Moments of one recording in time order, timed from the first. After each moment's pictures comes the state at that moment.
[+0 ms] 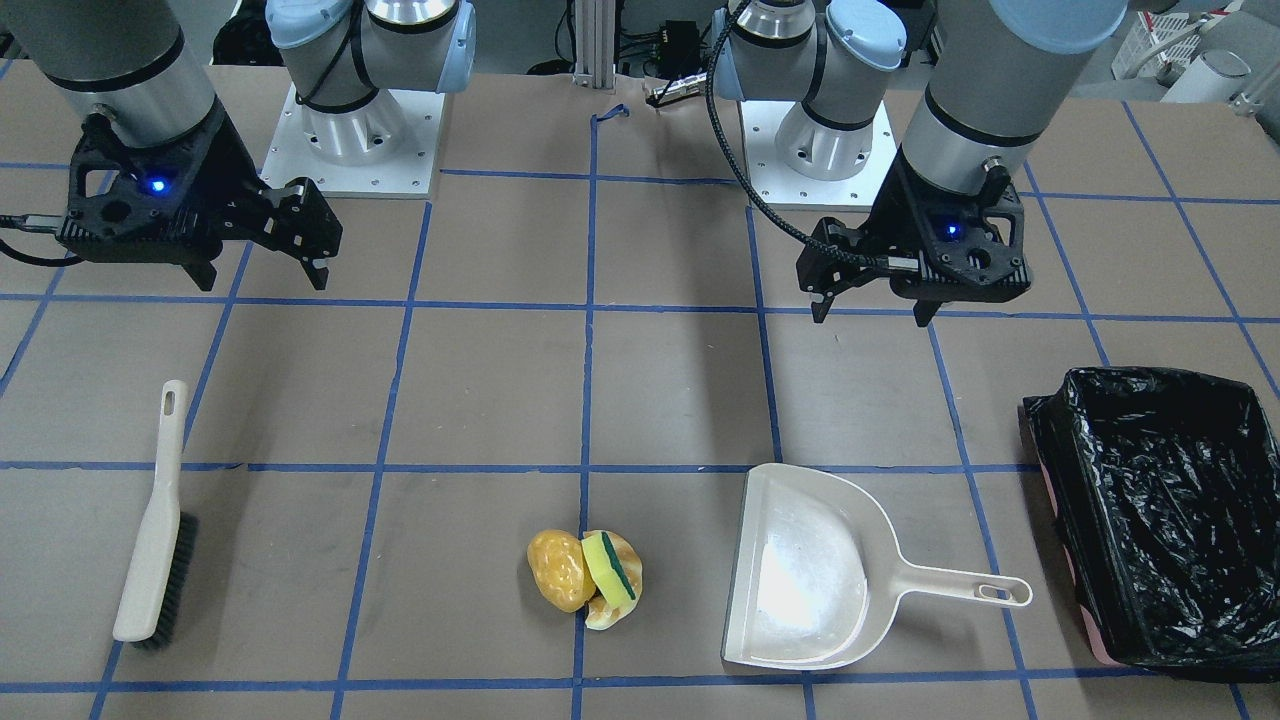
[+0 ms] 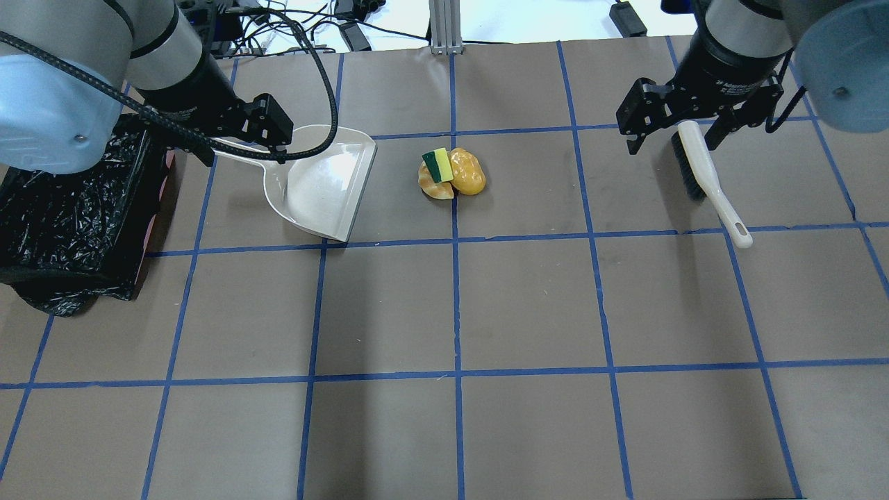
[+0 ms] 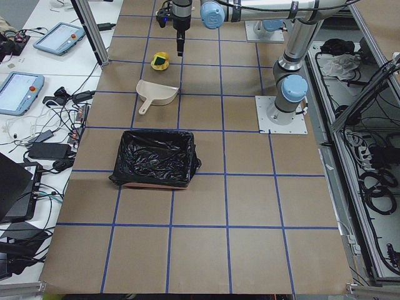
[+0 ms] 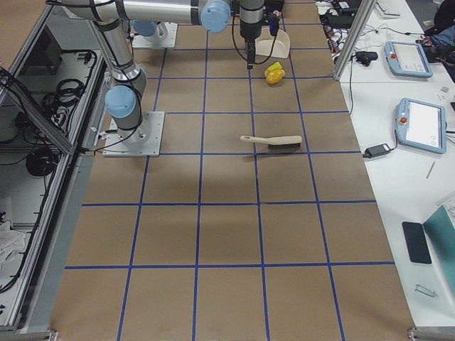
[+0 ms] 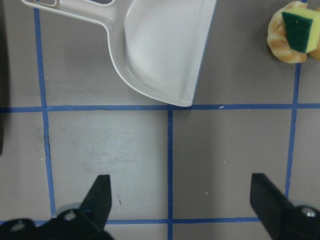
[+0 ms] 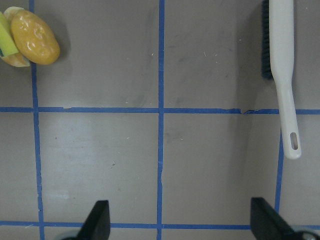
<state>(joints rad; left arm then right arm) -1.56 -1.61 -1.61 -1.42 1.56 0.05 1.52 -1.57 1.60 -1.65 -1.55 -0.07</state>
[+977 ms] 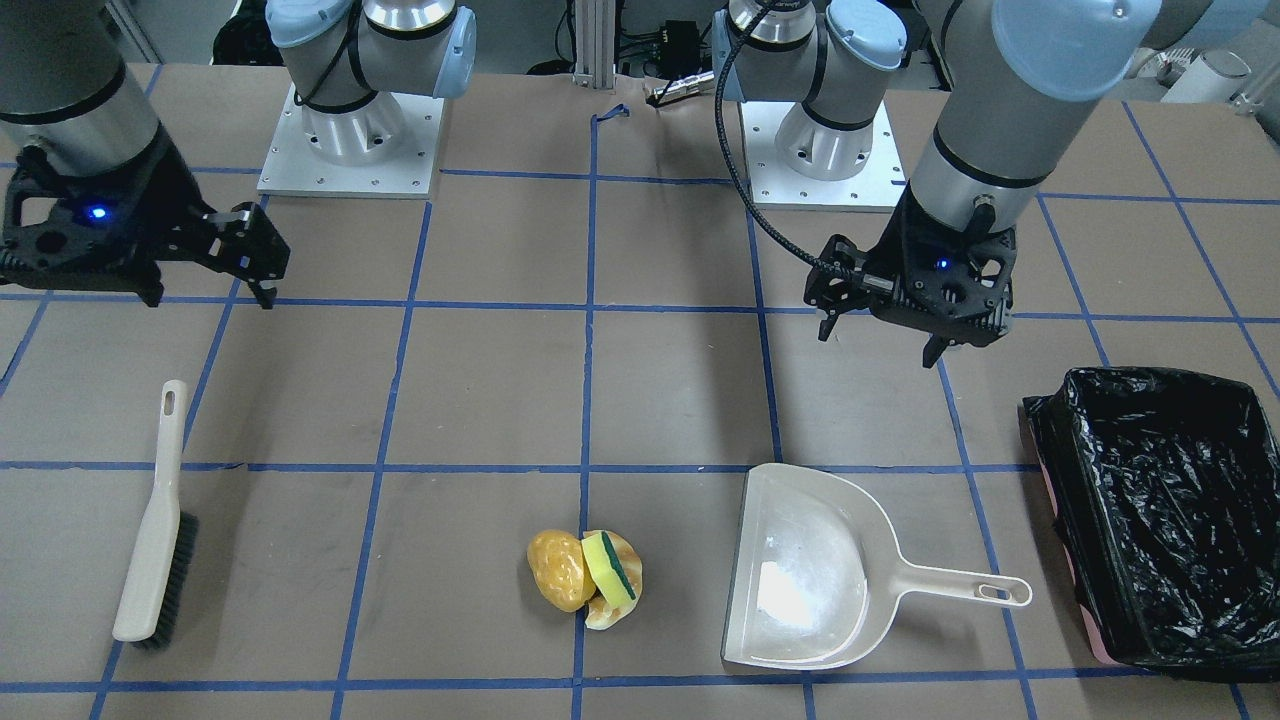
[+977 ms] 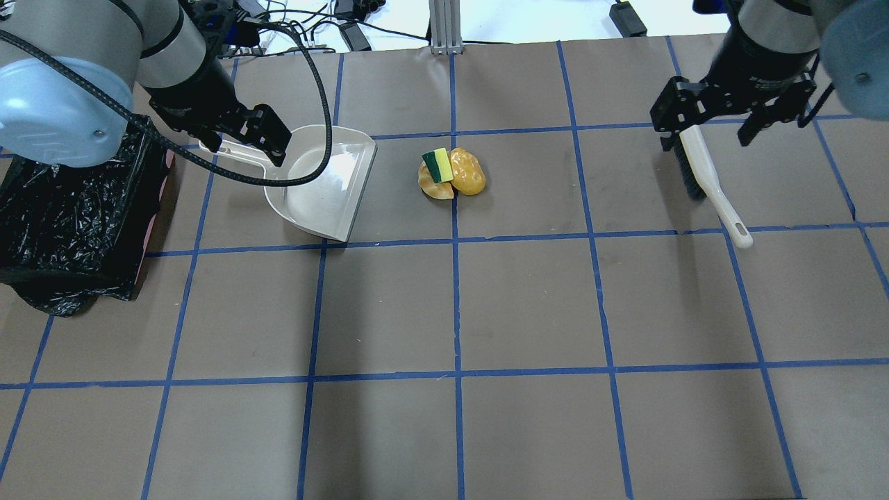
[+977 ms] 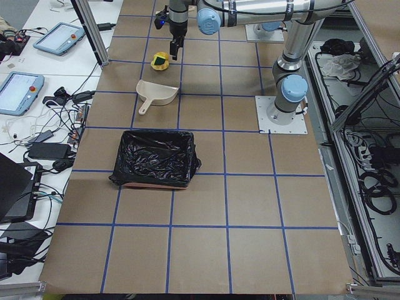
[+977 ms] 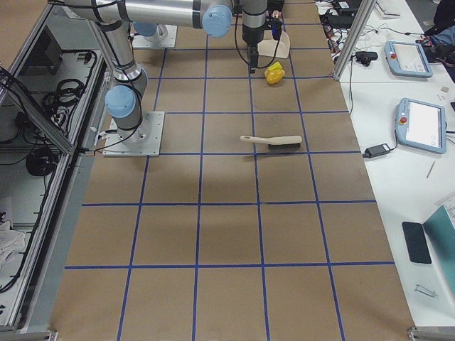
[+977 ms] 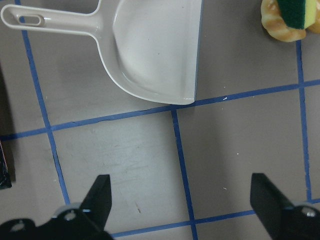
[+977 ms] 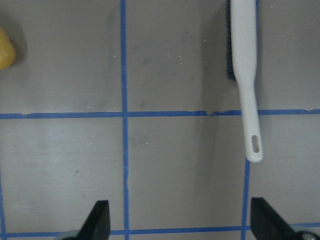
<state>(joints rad) -1.54 -1.67 -1.61 -1.34 1.55 0.40 1.41 -1.54 1.60 -1.66 -1.61 -0.14</state>
